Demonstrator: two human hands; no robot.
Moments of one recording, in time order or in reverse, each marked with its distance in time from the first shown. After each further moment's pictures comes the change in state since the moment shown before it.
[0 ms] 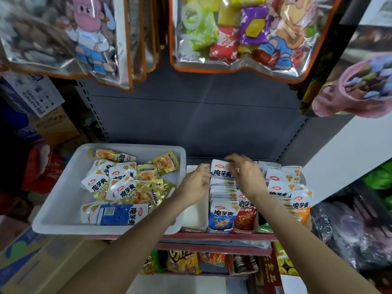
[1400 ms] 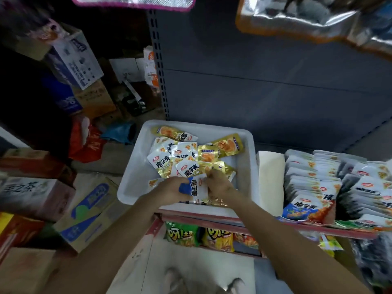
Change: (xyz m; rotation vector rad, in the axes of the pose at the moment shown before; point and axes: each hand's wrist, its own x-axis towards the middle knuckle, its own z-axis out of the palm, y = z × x) left_hand -0.094 -0.205 -0.130 0.094 -0.293 -0.348; right_hand -0.001 -0.196 0.179 0.346 -0.644 0.456
